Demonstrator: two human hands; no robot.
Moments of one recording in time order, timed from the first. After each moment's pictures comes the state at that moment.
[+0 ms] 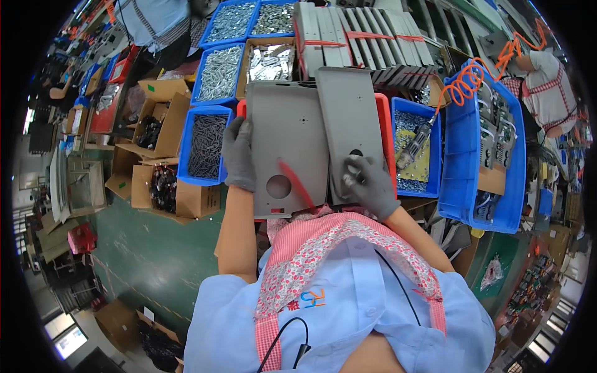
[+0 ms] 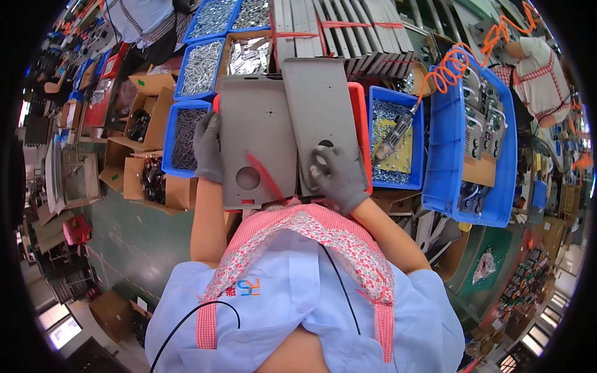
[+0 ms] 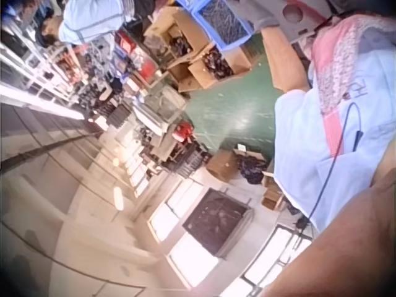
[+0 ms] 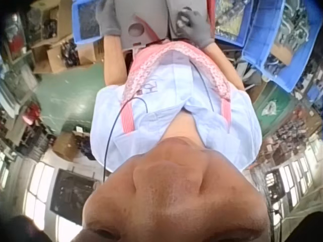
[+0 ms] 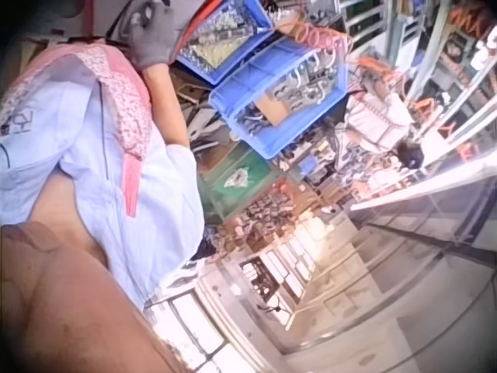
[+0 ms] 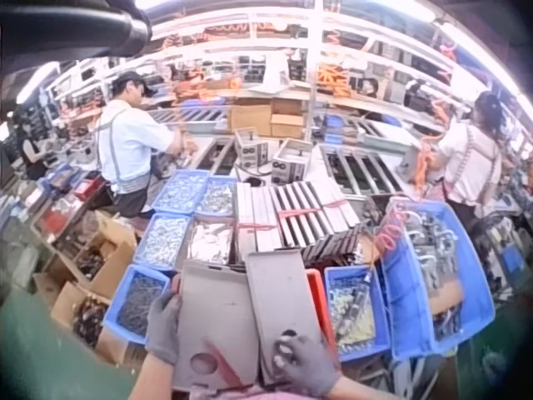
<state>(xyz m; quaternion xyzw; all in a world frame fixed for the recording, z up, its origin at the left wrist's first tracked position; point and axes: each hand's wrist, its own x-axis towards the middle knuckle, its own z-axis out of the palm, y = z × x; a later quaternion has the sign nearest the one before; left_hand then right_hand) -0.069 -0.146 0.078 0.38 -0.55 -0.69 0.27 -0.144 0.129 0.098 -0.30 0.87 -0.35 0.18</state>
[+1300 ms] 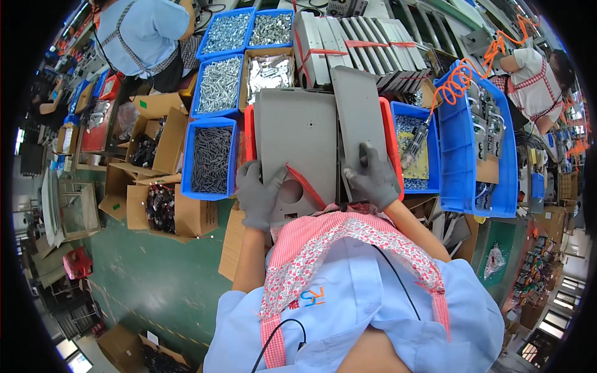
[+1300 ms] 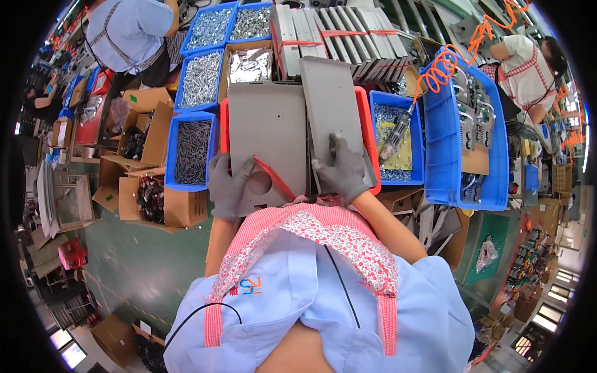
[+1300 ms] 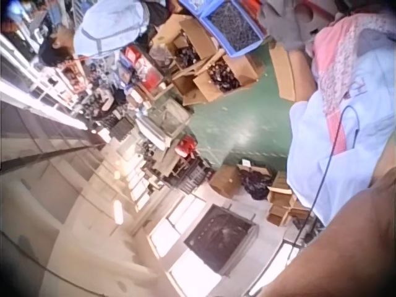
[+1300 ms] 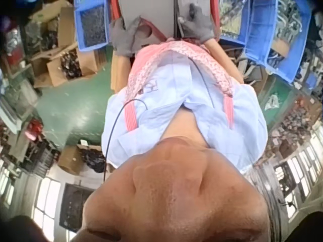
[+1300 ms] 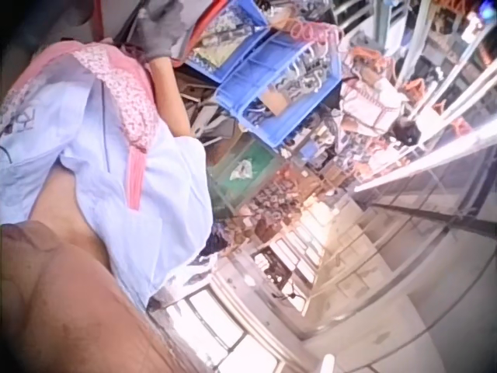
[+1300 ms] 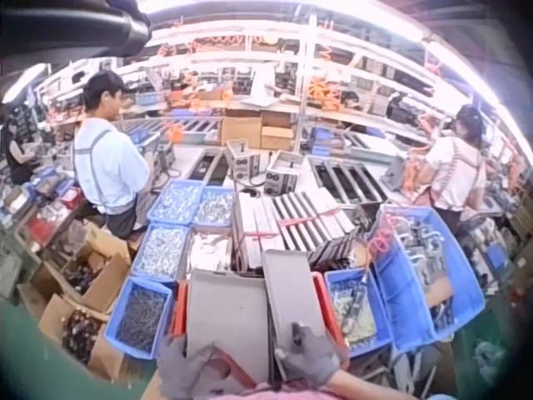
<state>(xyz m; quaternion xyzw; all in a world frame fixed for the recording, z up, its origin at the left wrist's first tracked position) -0.002 -0.136 0.080 0.32 -0.85 -0.39 0.15 -0.138 0.090 0.084 -0.20 0.93 -0.28 0.11</state>
